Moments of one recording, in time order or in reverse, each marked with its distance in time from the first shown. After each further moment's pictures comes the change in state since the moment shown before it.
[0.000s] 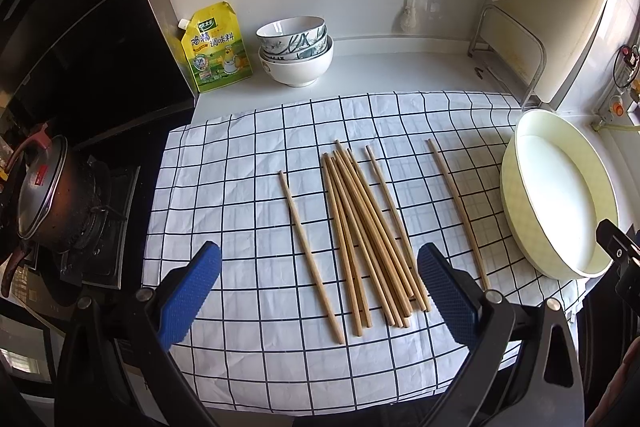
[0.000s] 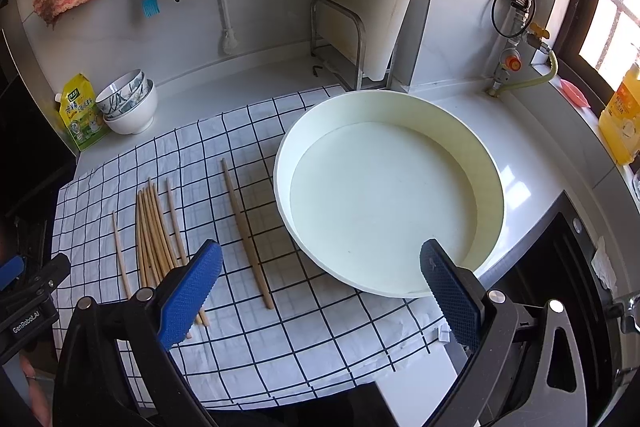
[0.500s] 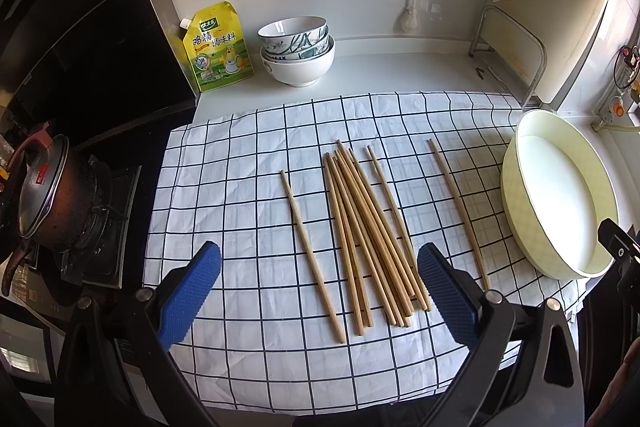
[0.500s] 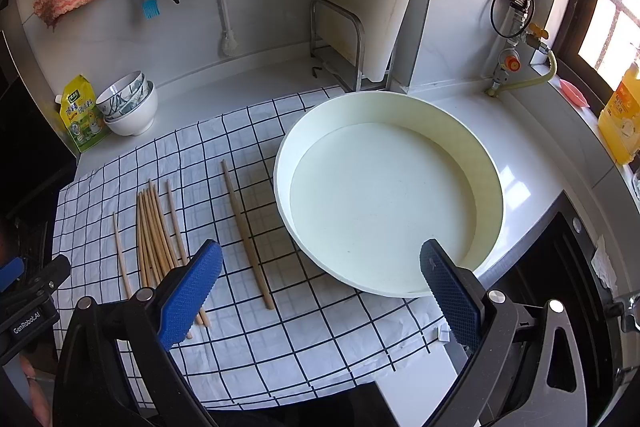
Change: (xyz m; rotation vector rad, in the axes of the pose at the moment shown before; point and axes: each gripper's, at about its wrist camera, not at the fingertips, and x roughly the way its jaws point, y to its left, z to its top) left arm -0.001 0.000 0.000 0.000 -0.002 0.002; right arm -0.002 0.000 0.000 0.002 -0.005 0.000
